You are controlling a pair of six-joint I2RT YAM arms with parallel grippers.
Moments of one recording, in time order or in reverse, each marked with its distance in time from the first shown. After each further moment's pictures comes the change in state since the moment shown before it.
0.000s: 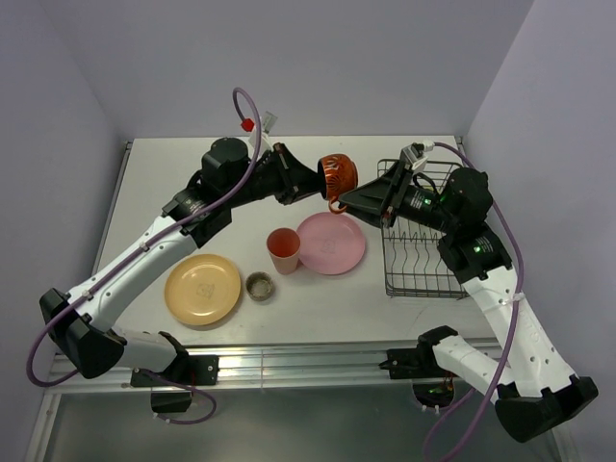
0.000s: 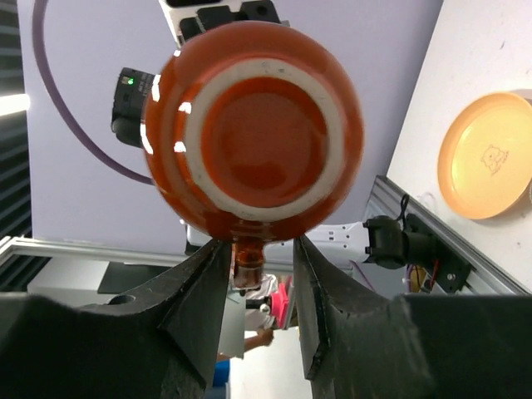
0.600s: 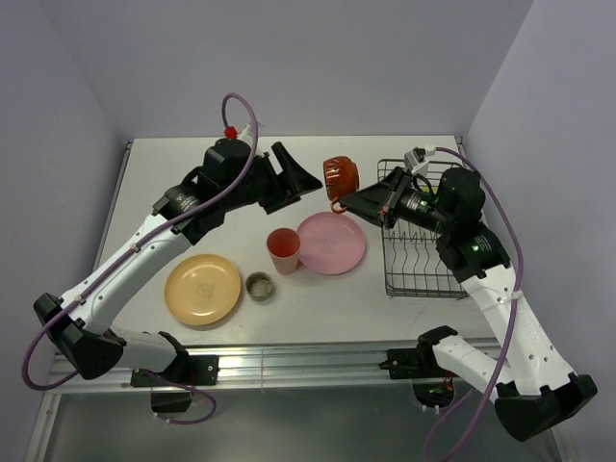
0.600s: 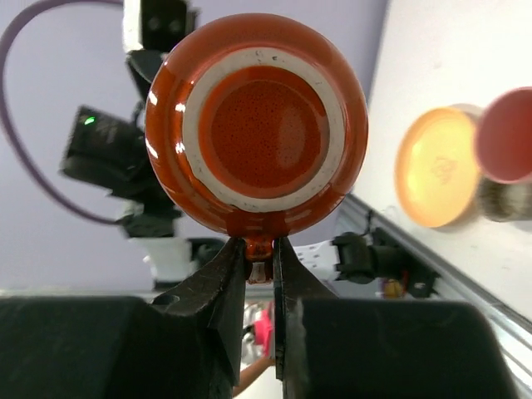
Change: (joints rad) left arm 0.003 -0.005 0.049 -0.269 -0.169 0.059; right arm 0.010 0.006 -0.011 -0.069 0.109 -0.044
